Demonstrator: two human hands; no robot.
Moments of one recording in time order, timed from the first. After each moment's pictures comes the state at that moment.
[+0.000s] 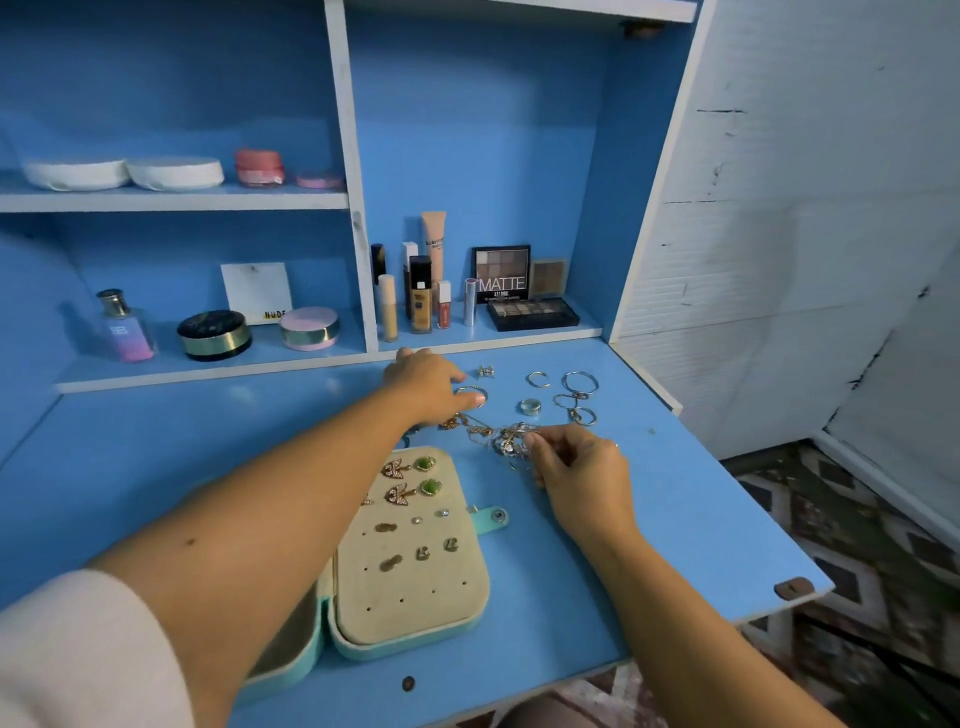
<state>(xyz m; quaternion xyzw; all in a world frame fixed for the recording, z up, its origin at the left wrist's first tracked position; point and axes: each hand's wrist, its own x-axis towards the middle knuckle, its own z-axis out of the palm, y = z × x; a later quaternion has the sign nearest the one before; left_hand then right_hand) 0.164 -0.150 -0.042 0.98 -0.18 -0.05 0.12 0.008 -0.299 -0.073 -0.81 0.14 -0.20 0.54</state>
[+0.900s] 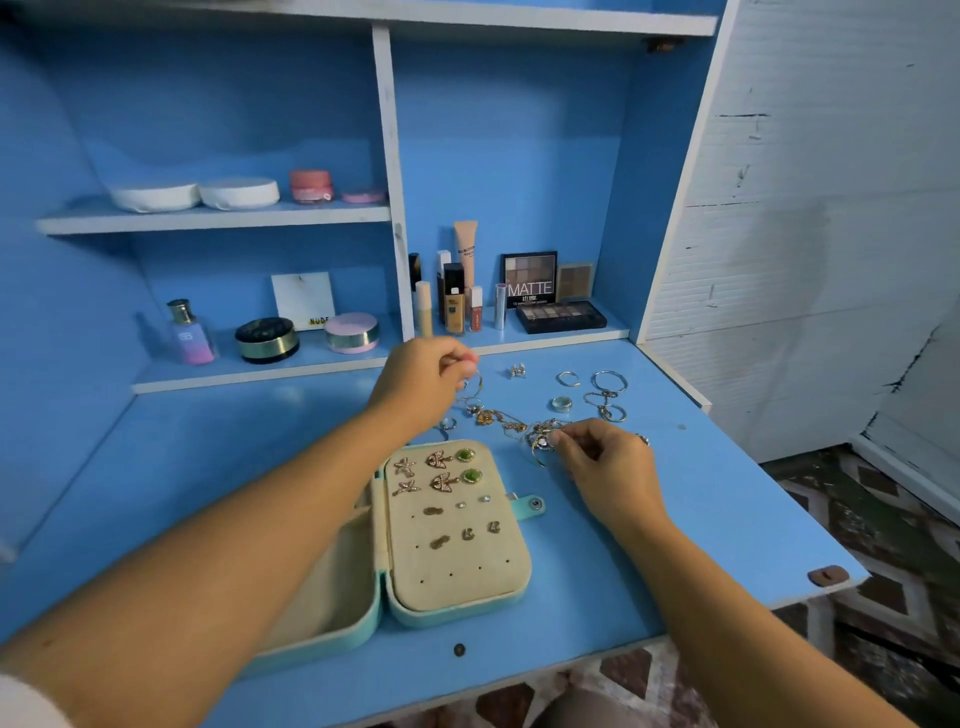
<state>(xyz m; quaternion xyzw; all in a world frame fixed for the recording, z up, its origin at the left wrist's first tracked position) 0.106 -0.106 -0.014 0.87 -0.19 0.10 0.44 0.006 -0.299 -0.073 -0.85 0.13 -0.19 0.48</state>
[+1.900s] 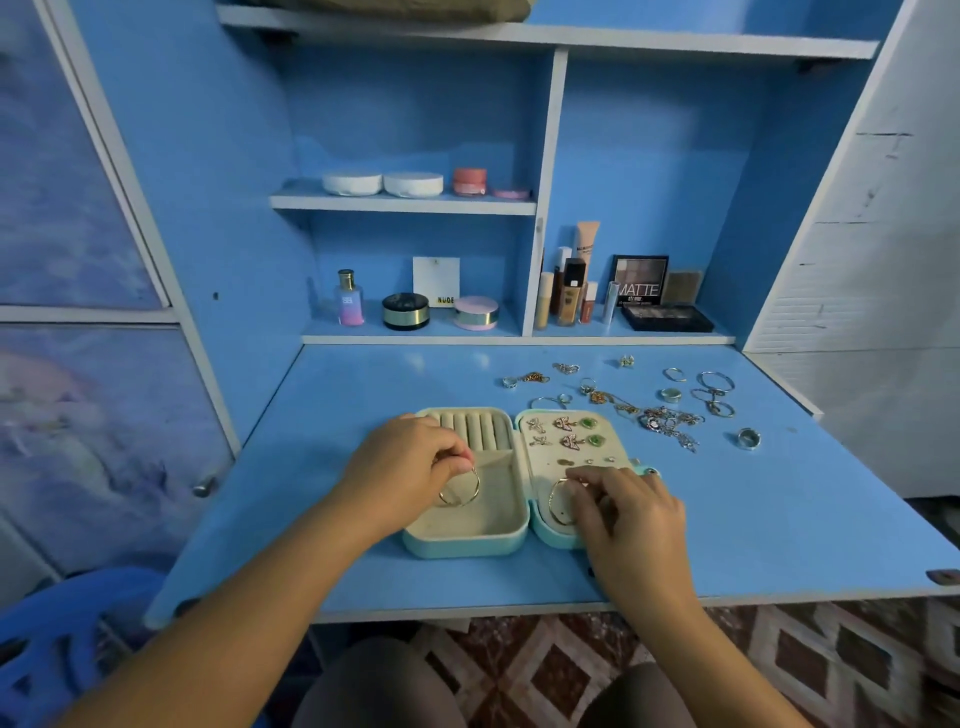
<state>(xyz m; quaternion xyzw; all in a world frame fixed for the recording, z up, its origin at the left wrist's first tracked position) -0.029 0.049 -0.035 0.94 -0.20 0.12 0.24 -0.085 -0.175 -0.076 -0.91 -0.01 -0.29 0.30</state>
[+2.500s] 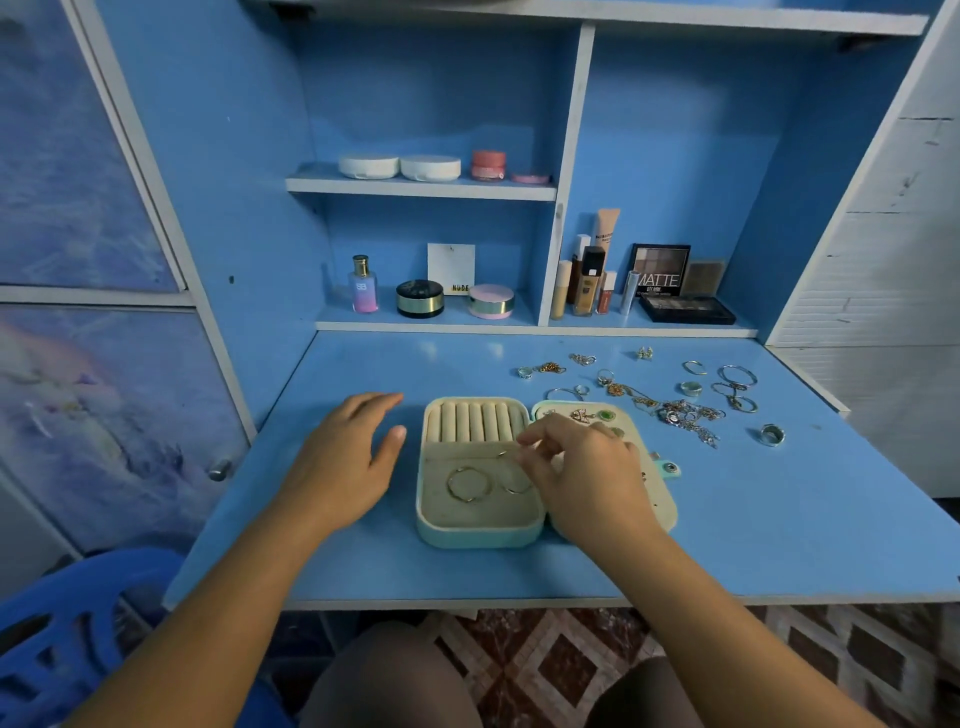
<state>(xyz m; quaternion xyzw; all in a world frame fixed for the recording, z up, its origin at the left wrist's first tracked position) -0.024 0.108 -0.062 0.95 -0.08 0.14 0.26 -0.060 -0.131 -0.031 -0.94 -0.05 -0.15 0.29</state>
